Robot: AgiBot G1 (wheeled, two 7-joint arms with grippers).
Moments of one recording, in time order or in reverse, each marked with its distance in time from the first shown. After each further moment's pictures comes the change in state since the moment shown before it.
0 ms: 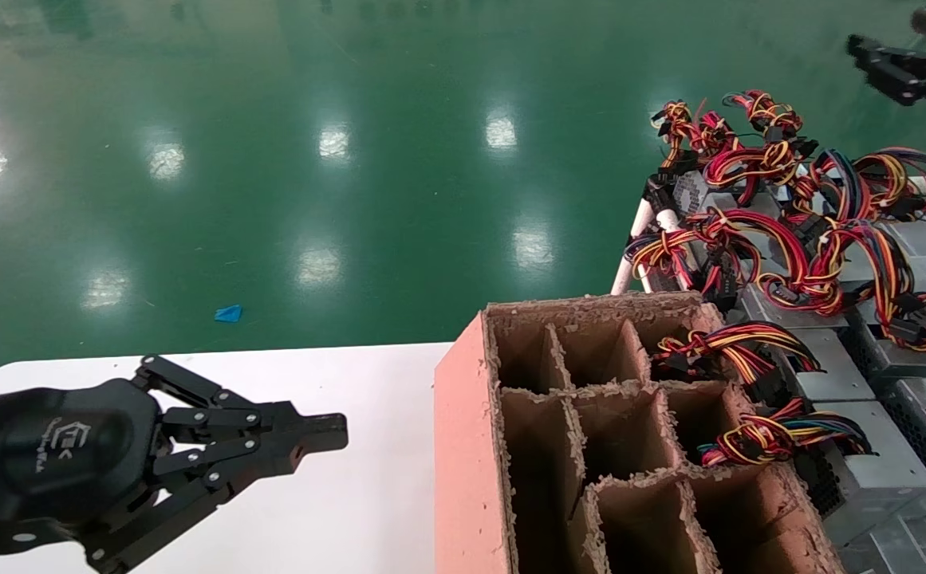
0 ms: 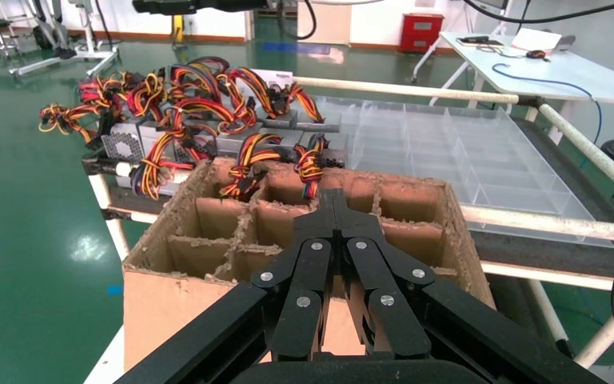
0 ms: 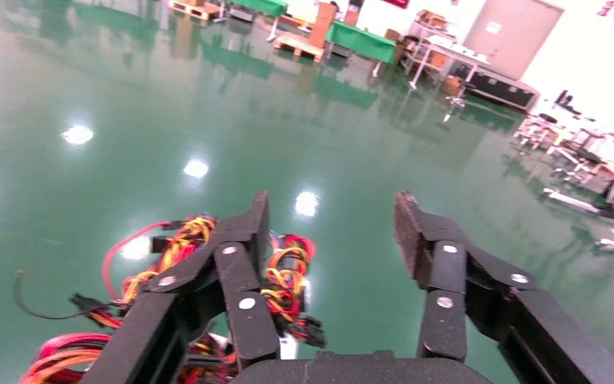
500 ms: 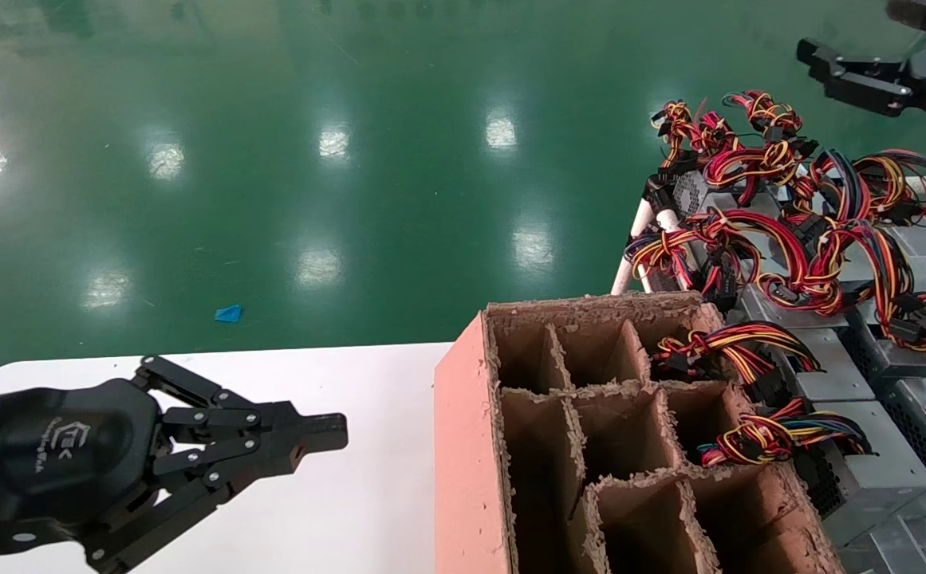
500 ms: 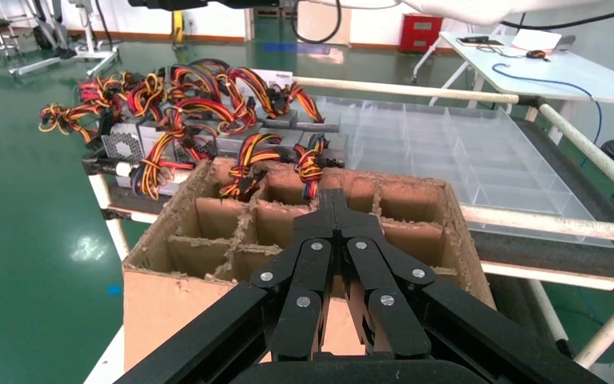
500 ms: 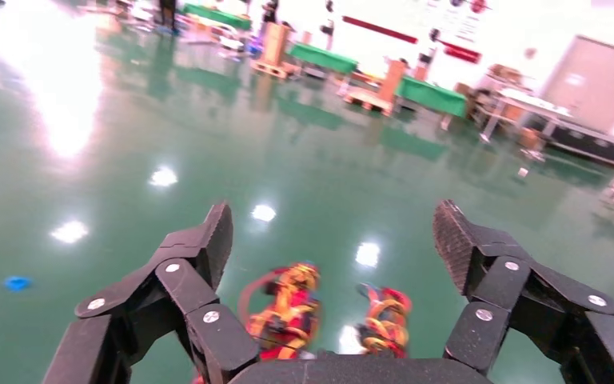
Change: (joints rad) left arm 0.000 0.000 0.000 0.000 0.000 0.000 0.000; right arm -0.170 0.056 -0.029 0.282 0.120 -0.160 0.137
